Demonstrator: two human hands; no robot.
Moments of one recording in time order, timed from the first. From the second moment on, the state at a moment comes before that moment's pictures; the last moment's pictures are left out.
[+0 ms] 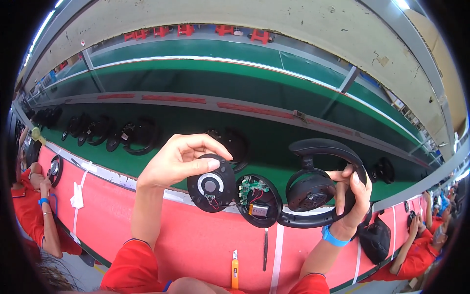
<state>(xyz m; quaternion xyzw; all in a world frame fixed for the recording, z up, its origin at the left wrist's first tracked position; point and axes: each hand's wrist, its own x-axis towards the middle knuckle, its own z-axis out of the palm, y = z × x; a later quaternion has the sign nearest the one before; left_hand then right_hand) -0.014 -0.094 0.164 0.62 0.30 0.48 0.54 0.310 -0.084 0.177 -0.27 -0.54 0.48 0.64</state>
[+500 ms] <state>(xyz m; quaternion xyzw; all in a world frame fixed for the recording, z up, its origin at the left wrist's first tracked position) 0.045 -0.055 0.086 0.66 0.41 0.36 0.52 0.329 -0.042 0.167 -0.51 -0.55 0.32 0.58</state>
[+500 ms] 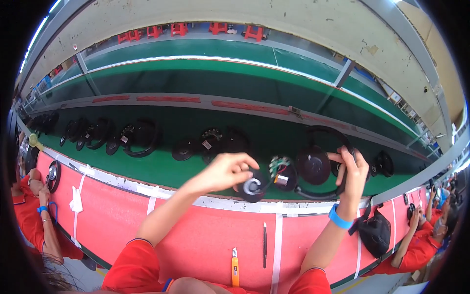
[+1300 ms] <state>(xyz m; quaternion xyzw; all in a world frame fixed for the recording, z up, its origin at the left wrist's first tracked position) -0.006 0.020 -0.018 0.60 0.68 0.36 0.20 0.244 -0.007 0.020 -0.55 -0.52 0.54 0.37</state>
